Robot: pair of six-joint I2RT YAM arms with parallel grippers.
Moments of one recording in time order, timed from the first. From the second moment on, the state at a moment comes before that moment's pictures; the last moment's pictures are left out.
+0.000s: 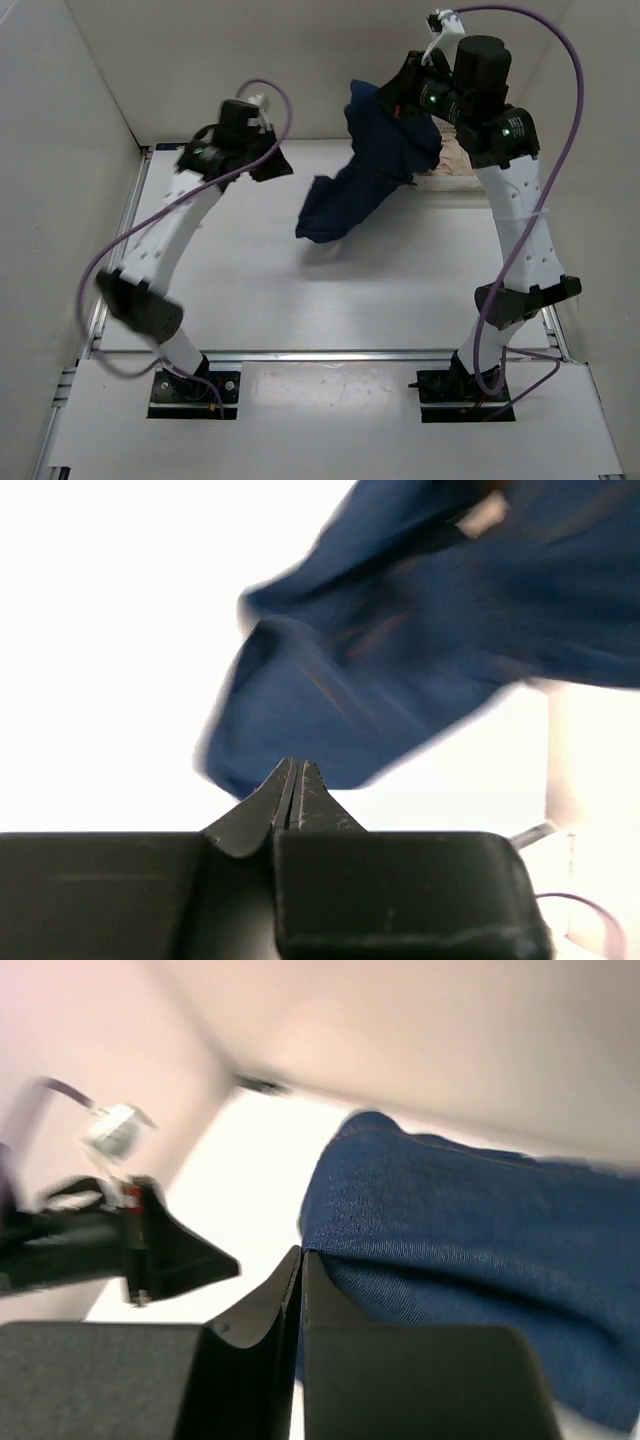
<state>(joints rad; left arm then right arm) -0.44 1.72 1.87 -0.85 0.12 -0.56 0.37 1.74 2.33 -0.80 -0.29 0.32</state>
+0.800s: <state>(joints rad) -0.44 1.31 1.32 -0.95 -0.05 -0.61 0.39 1.59 1.49 -0.77 -0.14 0.34</state>
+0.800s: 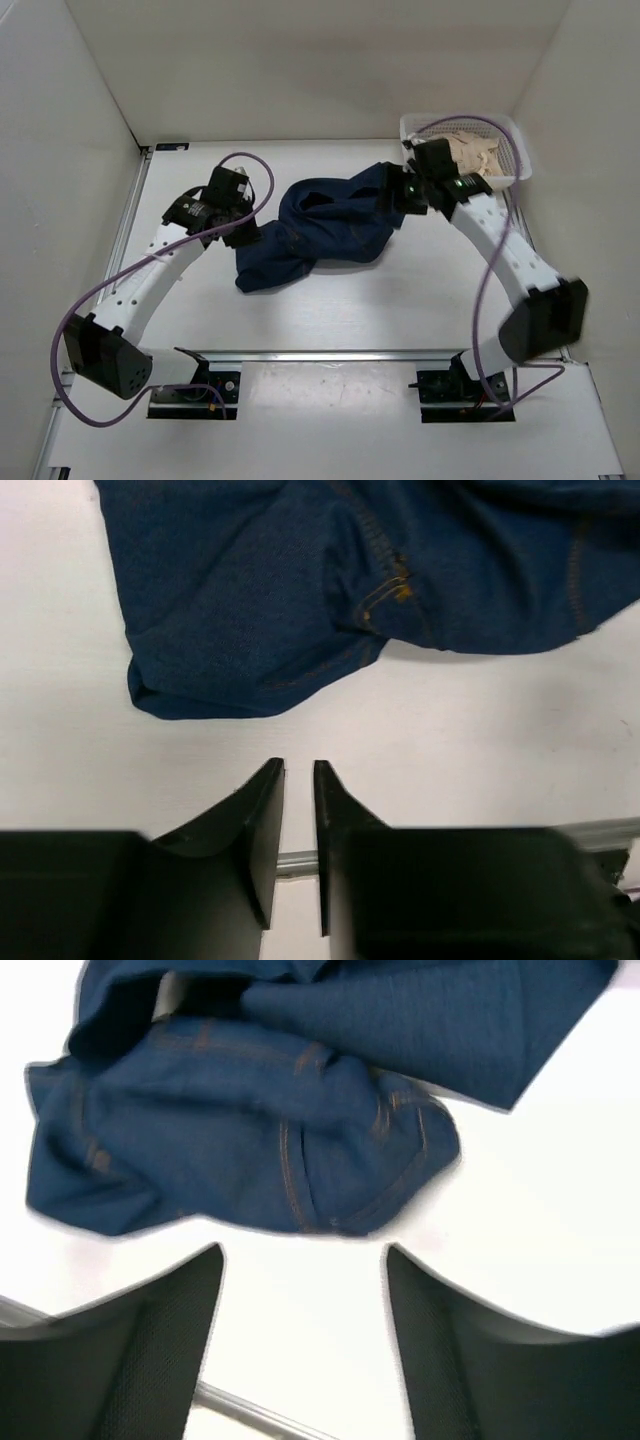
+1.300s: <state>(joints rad) -0.51 1.67 1.23 -0.82 -0.07 -0.58 0.39 1.66 1.05 -0.49 -0.32 0.46</state>
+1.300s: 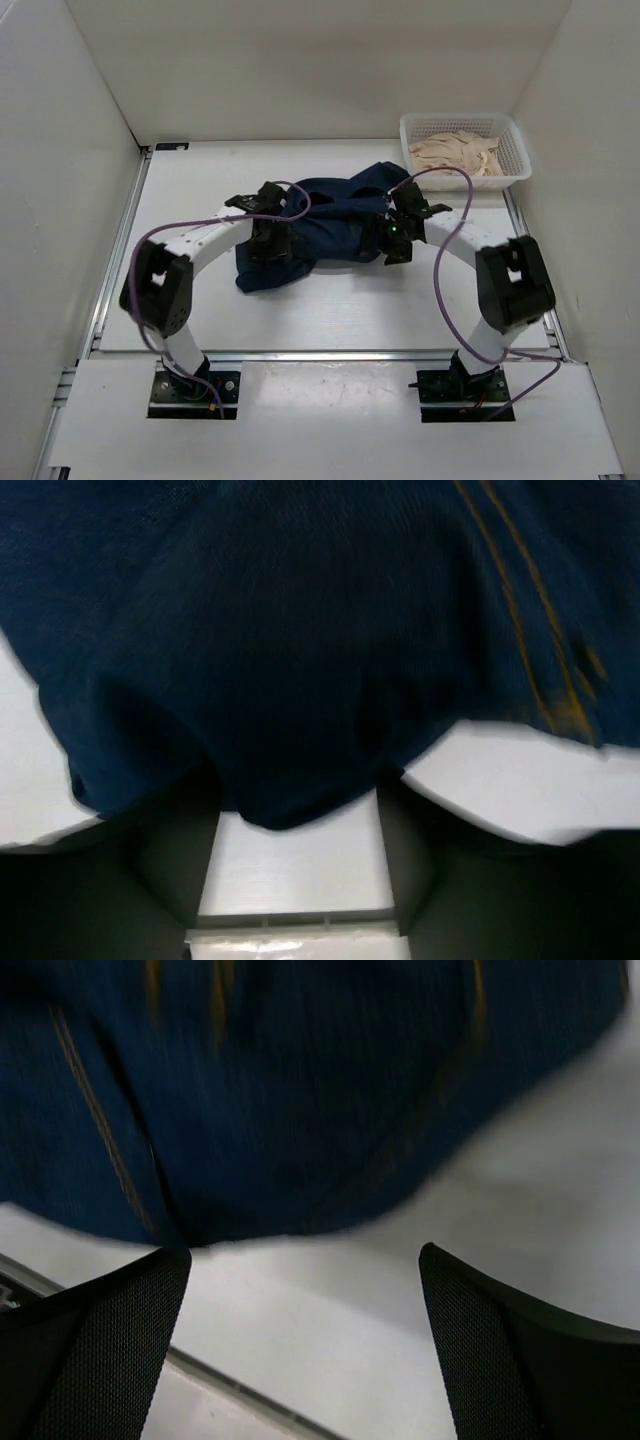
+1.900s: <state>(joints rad) -0.52 1.27 1.41 -0.94 0.06 -0.50 0.39 1.57 1.69 -0.65 -0.33 0.33</state>
